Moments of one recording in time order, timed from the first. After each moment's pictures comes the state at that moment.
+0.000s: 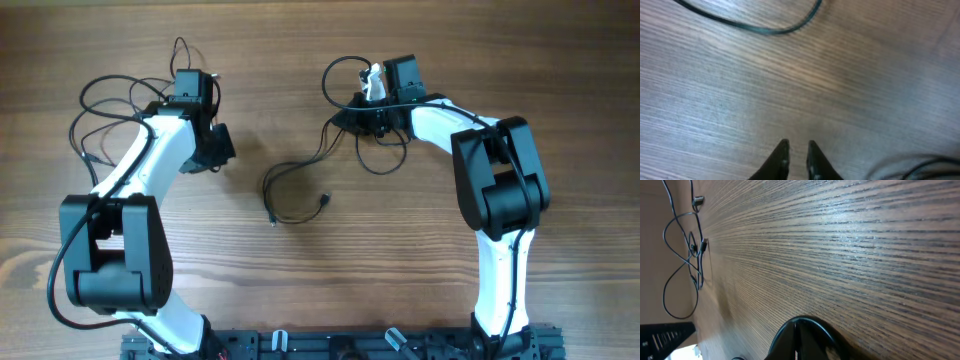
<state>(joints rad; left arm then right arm) -0.05 1.82 1.21 -0.79 -0.06 -0.37 0.28 2.29 1.42 -0.12 -0.72 0.57</state>
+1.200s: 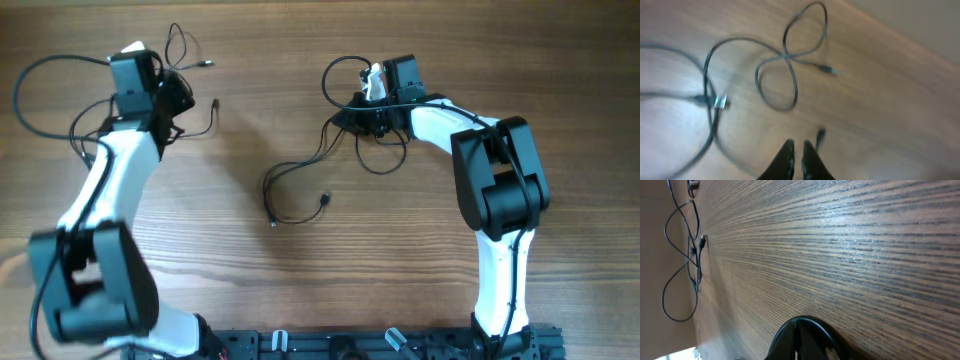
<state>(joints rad) 0.11 1.69 1.15 -0.24 -0.03 -0.37 0.28 2.29 1.42 -0.11 -0.71 0.58</state>
